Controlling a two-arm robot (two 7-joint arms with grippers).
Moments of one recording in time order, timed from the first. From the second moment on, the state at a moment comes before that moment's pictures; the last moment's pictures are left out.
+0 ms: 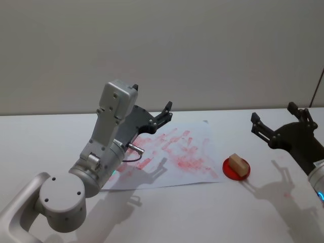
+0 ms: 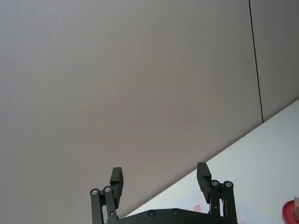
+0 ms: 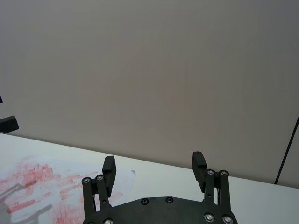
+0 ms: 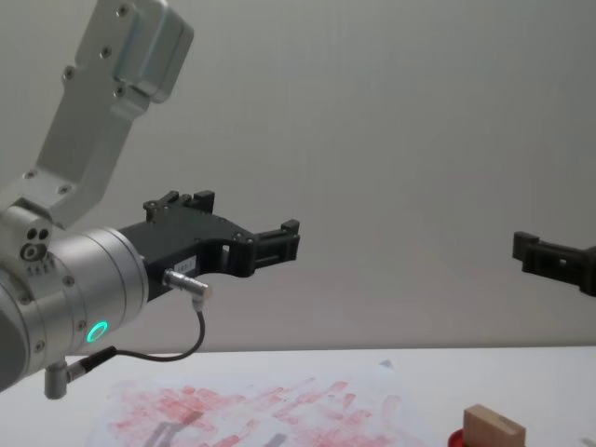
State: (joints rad) left arm -0.24 0.38 0.45 -1.63 -0.20 0.01 -0.01; right arm -0.02 0.34 -0.22 -1.77 0.29 0.04 0.07
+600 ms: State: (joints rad) left arm -0.24 0.38 0.45 -1.63 -0.20 0.01 -0.01; right arm -0.12 0.40 -0.20 -1.84 0.35 0.13 0.05
